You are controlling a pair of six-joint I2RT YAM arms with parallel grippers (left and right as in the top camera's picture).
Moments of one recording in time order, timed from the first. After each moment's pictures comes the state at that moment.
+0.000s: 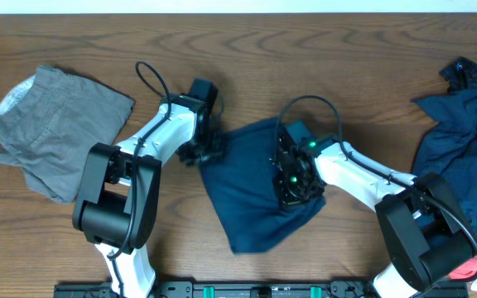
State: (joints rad) left arm -0.32 1.96 1.25 -0.91 0.16 -0.51; right arm 0.54 1.78 0.96 -0.78 -0.36 0.28
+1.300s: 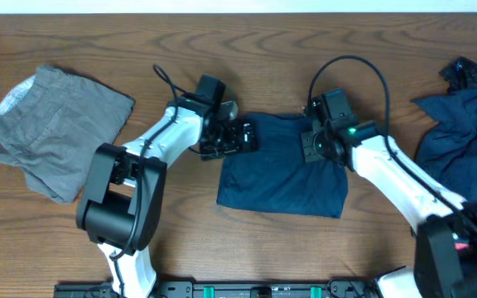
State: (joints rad) left arm -0.38 1.96 1.23 -0.64 0.50 -0.40; right arm 0.35 1.61 1.01 -0.55 -0.05 0.19
